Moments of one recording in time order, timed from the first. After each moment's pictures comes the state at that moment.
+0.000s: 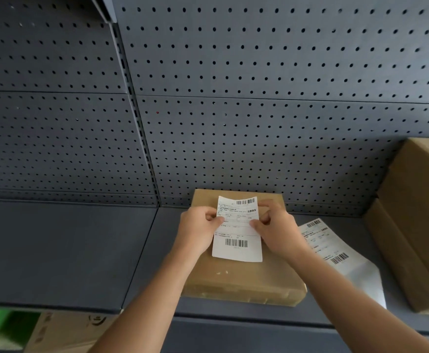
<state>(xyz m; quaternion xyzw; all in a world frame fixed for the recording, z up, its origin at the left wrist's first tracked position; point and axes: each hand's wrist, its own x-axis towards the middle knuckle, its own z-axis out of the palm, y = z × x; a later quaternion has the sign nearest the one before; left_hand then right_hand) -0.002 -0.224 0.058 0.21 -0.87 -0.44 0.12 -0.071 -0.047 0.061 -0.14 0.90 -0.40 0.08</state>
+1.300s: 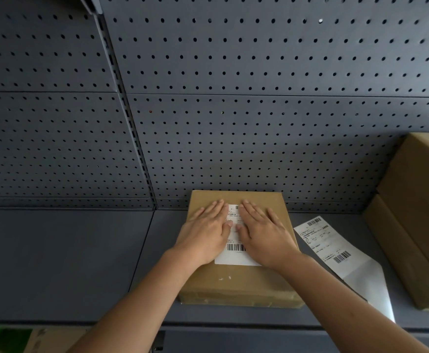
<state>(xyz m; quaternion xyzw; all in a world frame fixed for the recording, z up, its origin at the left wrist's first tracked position) -0.021 -0.233 0.037 0.00 -0.99 -0.12 -0.01 -0.076 -0.068 0.028 -0.30 0.95 -0.10 0.03</state>
